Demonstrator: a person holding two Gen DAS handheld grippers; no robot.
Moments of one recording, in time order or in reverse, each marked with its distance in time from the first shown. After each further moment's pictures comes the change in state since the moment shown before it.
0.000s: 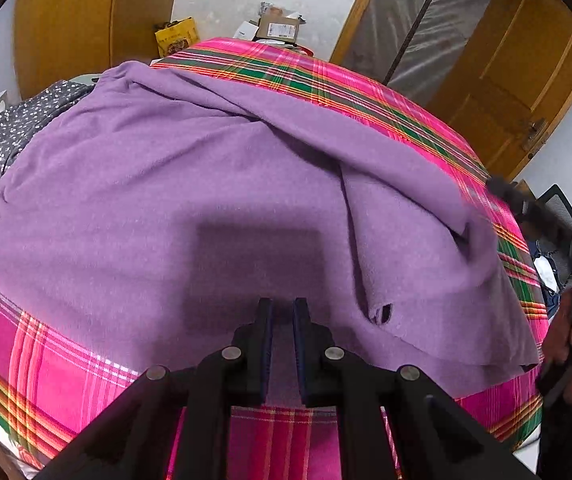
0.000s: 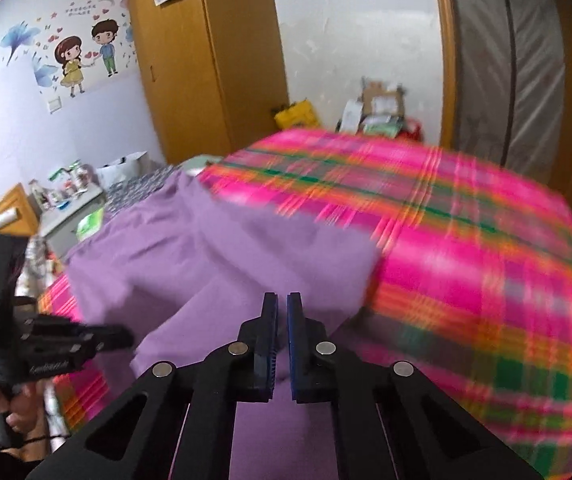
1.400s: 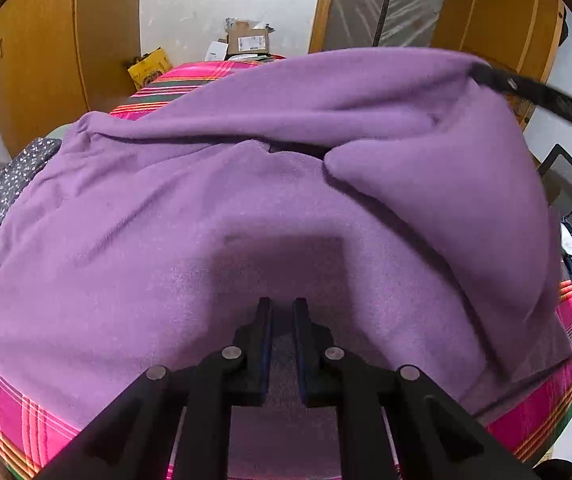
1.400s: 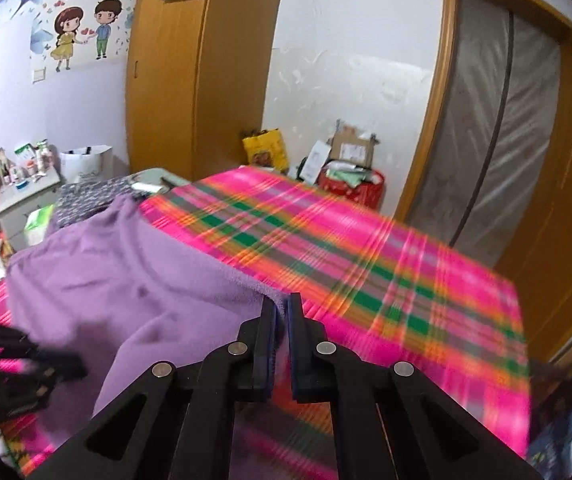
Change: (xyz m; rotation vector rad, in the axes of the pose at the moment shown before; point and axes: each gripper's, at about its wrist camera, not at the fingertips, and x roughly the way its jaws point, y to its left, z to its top) left arm 0.020 -0.025 0.023 0.167 -0.035 0.062; right arm 0.011 -0.027 0.070 -0.175 -0.067 -0.183
